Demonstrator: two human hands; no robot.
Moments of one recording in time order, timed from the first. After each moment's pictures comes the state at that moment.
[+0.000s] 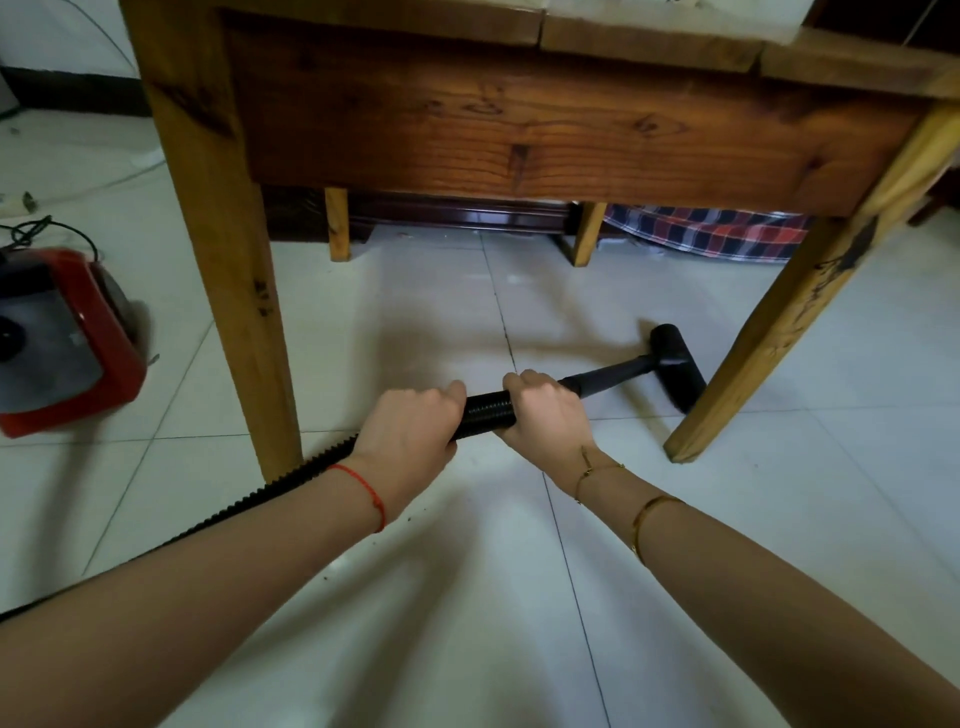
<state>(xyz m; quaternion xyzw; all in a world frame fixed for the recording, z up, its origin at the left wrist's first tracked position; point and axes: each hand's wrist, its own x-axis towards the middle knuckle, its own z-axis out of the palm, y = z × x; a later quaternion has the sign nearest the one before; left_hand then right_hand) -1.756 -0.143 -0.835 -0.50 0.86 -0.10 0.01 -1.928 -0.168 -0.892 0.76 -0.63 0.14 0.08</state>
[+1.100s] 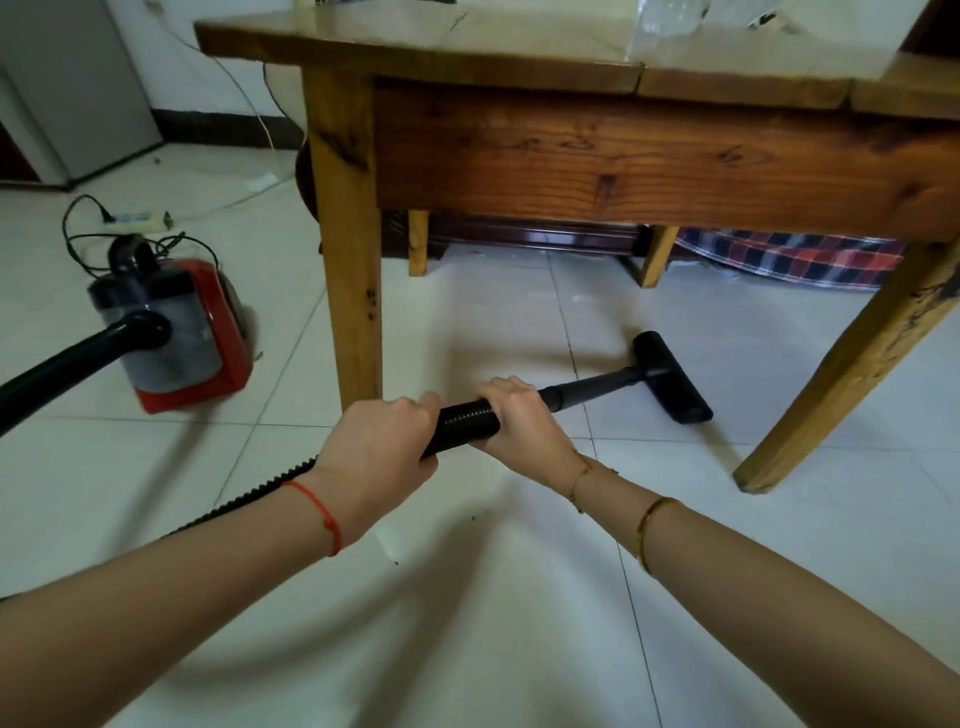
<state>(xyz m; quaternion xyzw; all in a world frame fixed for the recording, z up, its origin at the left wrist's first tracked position) -1.674 -0.105 -0.810 -0.57 0.82 -0.09 0.00 -1.842 -0.167 -0.878 0.83 -0.51 0.23 -0.08</state>
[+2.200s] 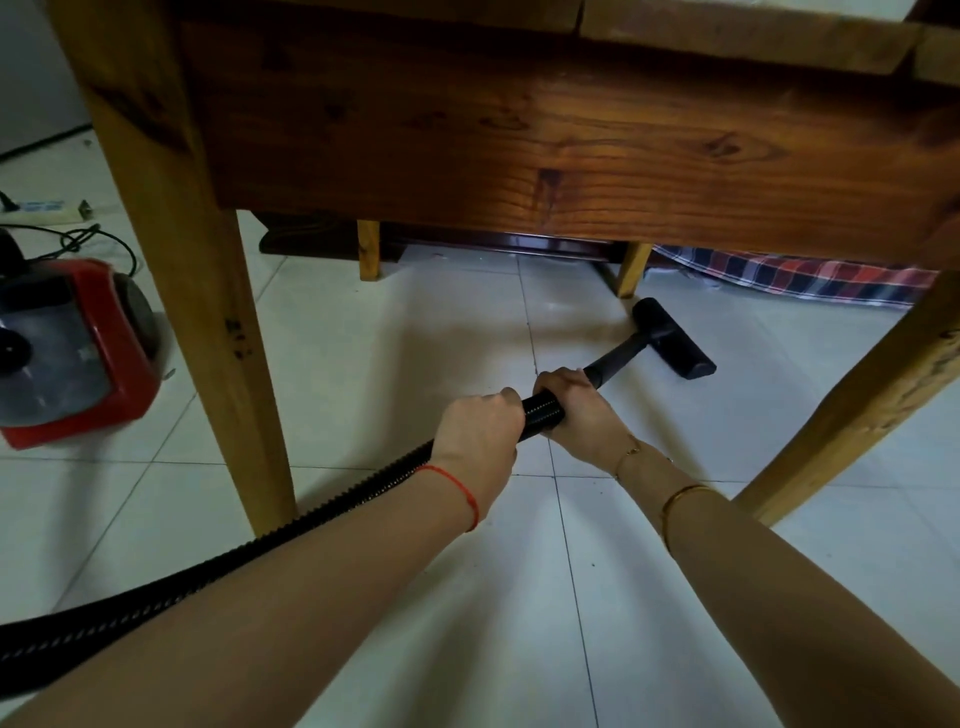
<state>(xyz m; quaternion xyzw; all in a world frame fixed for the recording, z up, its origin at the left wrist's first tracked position) -1.829 -0.226 -0.860 -0.57 0.82 -0.07 0.00 -1.989 -0.283 -0.914 0.79 -0.58 0.16 -0.09</state>
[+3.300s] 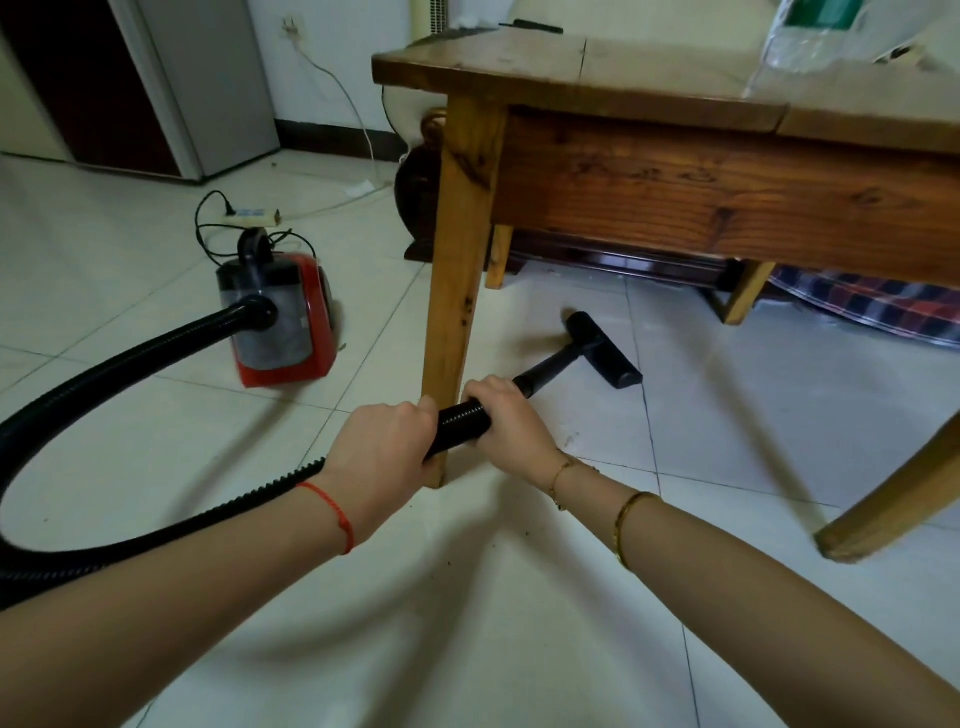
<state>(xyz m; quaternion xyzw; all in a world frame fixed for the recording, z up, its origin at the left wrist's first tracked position) -1.616 -0.089 -0.810 -0.66 0.75 -0.11 0.02 -1.755 -0.180 -0.875 0.85 -0.43 0.24 -0.18</state>
